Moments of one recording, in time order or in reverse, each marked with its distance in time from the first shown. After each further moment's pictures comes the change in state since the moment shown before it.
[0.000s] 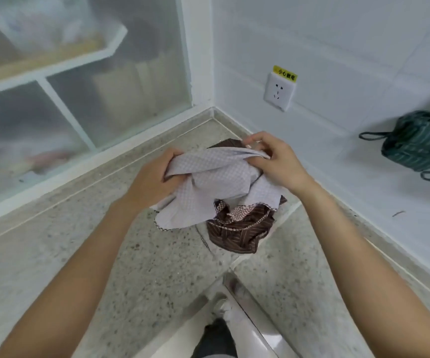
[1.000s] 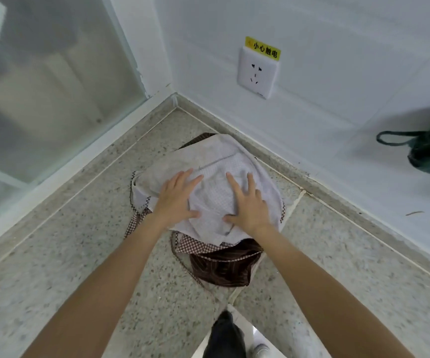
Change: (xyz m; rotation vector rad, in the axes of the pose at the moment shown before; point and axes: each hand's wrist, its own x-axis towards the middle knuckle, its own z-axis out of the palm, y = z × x) left_hand 0.111 -0.134 0.168 0.351 -0.523 -0.043; right_hand 0.029 0.177 0.085 -0.695 -0.157 0.533
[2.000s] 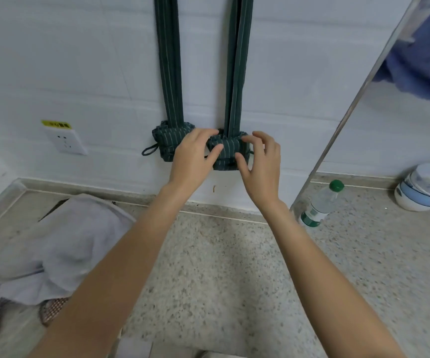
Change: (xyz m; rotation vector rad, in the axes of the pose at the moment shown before) left_hand -0.012 0.465 -0.090 -0.400 0.610 0.733; right_hand -0.250 0.219 -0.216 0.150 1.235 0.189
